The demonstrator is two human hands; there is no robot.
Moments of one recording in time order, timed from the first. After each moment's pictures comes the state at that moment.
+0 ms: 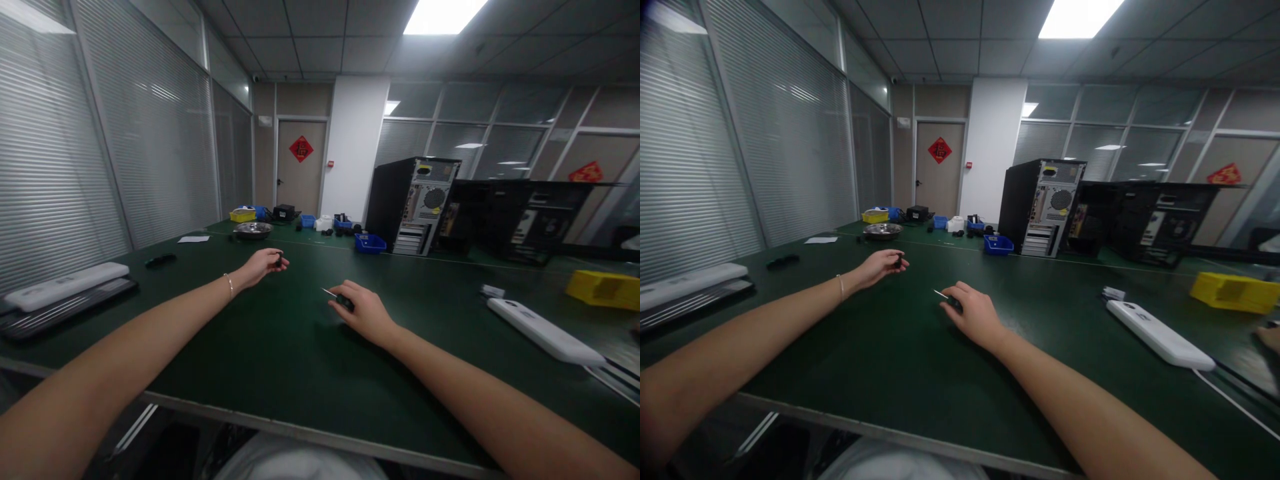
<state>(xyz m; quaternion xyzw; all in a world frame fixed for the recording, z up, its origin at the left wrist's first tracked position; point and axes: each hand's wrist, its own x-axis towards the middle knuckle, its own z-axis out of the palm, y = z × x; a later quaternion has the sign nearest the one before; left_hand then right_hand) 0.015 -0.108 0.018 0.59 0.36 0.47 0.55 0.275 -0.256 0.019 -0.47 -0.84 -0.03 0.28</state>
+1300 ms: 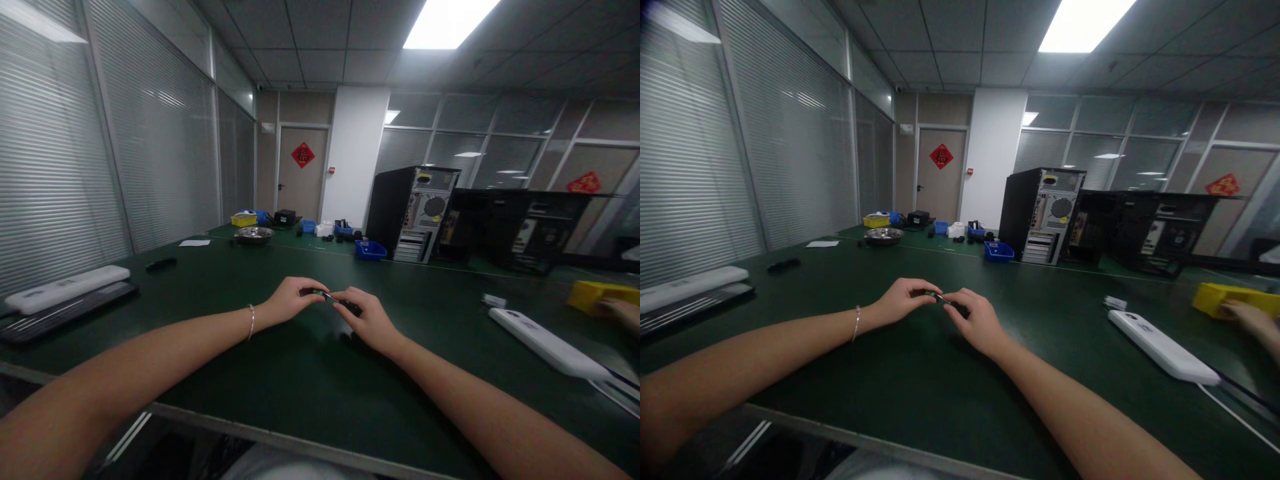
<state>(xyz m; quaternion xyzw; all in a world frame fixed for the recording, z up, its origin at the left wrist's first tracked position) 0.067 -0.195 0.027 0.85 0.23 0.37 0.28 0.276 -0.256 0.022 -0.44 -0.82 0.04 0.36</state>
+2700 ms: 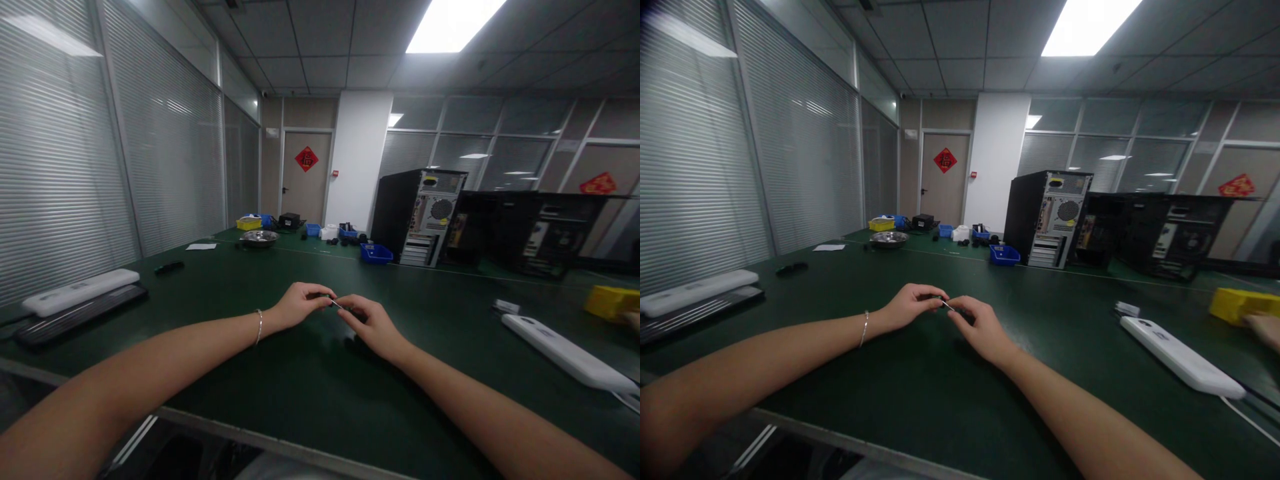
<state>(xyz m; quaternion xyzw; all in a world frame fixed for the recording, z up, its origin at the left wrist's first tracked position) 0.068 -0.194 0.022 0.81 0.22 0.36 0.40 0.266 -0.255 0.019 -0.41 -0.81 0.14 0.39</state>
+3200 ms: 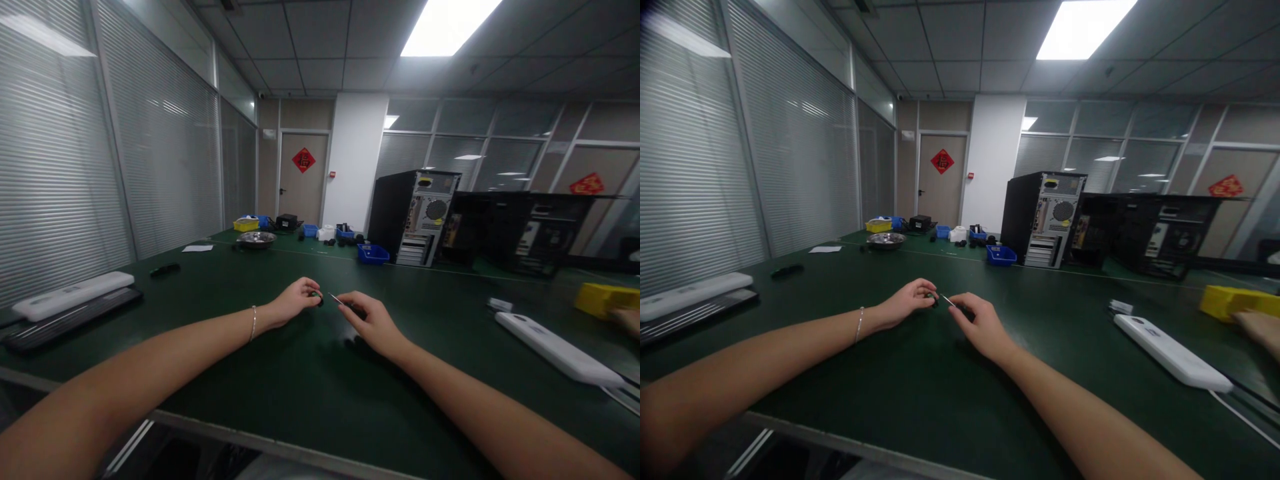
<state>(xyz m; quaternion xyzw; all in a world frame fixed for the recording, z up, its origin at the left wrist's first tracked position) 0.073 -0.181 0.014 0.67 0.29 0.39 0.55 0.274 -0.256 0.023 -0.42 -0.81 0.10 0.40</state>
